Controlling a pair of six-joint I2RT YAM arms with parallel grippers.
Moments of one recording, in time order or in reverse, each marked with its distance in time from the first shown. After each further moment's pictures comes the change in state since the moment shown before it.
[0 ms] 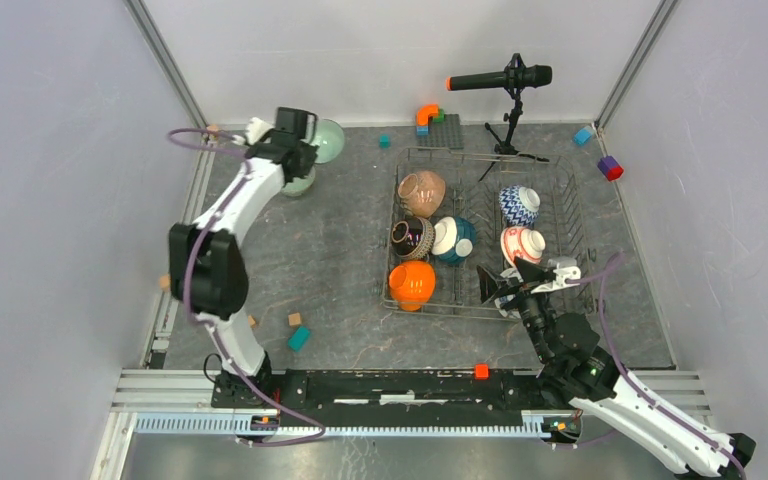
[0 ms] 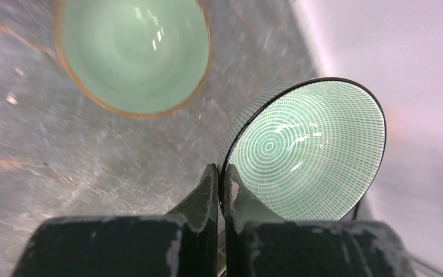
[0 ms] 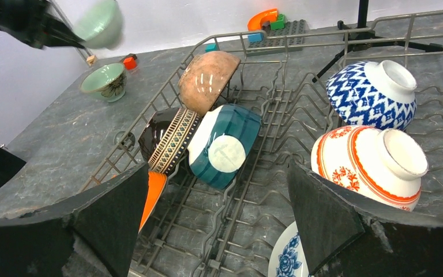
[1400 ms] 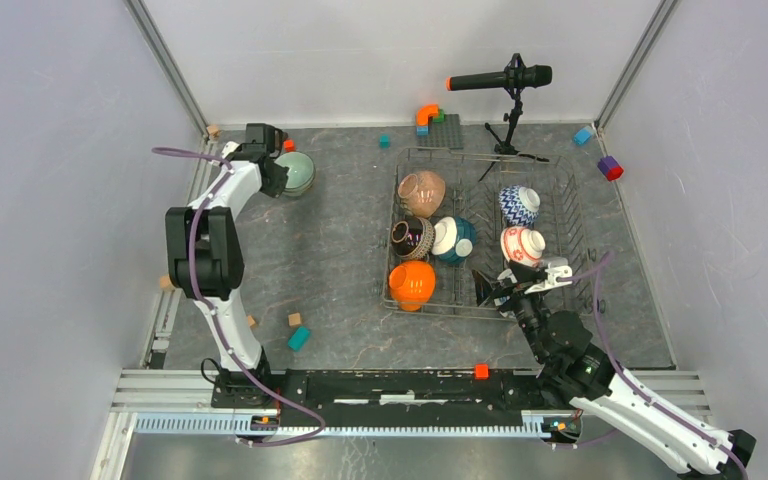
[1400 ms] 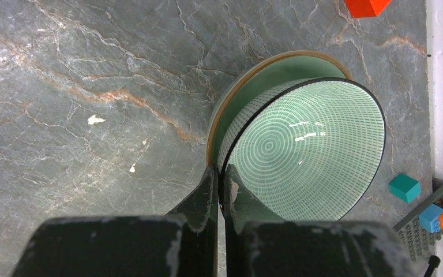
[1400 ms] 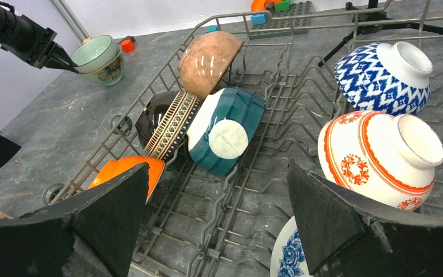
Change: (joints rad) left arm 0.231 0.064 -0.085 0.003 0.095 0.109; right arm 0.000 0.040 -0.023 0.008 -0.026 0.022
